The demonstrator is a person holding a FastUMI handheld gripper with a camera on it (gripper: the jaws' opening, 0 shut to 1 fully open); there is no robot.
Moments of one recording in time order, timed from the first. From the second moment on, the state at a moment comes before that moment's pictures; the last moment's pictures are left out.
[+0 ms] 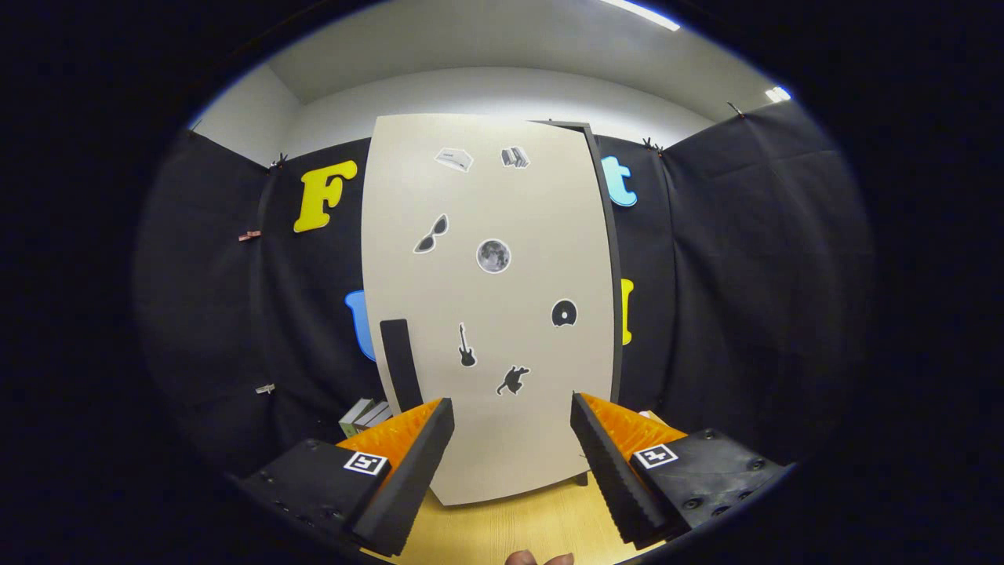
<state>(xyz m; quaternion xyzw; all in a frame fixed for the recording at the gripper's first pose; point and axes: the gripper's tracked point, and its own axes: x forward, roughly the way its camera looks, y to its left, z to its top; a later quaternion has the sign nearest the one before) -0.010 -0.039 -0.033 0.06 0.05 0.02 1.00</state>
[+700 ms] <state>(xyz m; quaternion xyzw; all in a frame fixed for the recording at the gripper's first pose) 0.003 -0.041 -0.033 0.04 0.04 0.04 1.00</state>
